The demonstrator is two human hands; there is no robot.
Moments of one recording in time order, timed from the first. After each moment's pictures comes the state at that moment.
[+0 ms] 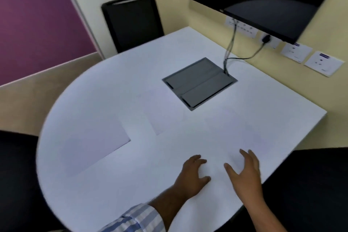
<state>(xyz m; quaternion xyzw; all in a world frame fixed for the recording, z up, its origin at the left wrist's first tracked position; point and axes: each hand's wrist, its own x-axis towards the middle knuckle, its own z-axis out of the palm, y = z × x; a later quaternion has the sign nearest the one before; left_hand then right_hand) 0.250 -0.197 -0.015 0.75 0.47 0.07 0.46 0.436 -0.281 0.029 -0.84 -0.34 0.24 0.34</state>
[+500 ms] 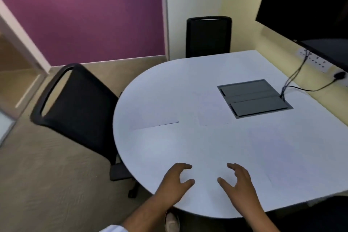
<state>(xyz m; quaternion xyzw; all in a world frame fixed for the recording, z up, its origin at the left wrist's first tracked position) 0.086 -0.349 0.052 0.59 0.63 0.24 0.45 0.336 -0.348 0.076 -0.70 -0.55 0.38 0.24</state>
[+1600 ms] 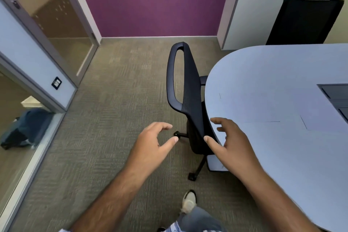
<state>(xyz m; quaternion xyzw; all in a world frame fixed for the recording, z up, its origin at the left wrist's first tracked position) -0.454 -0.397 0.175 0.56 0.71 0.35 0.25 -0.208 -0.331 0.189 -0.55 -0.73 0.33 0.25</state>
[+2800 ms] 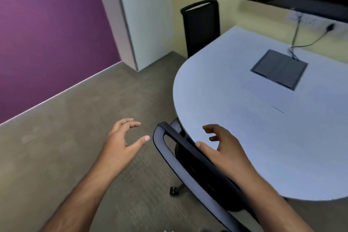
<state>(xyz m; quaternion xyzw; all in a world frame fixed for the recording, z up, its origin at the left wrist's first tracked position) -0.686 0.142 0.170 0.76 0.47 0.25 0.36 -0.416 -0.030 0.183 -0.79 -0.44 0.24 0.35</state>
